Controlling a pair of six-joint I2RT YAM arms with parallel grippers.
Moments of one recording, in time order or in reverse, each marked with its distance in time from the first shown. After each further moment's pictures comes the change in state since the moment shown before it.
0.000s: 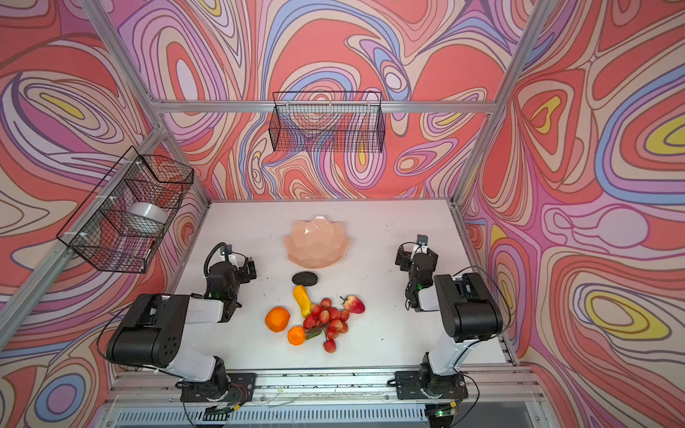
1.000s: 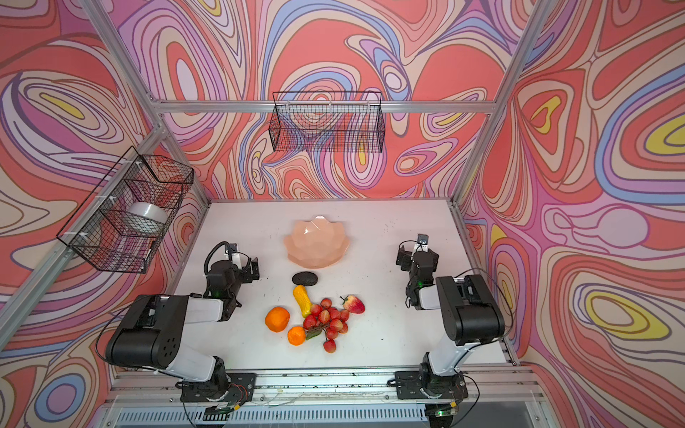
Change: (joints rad) left arm 0.000 -0.064 0.033 -0.139 0.106 0.030; right arm -0.005 -0.086 0.081 -0.251 0.026 0.030
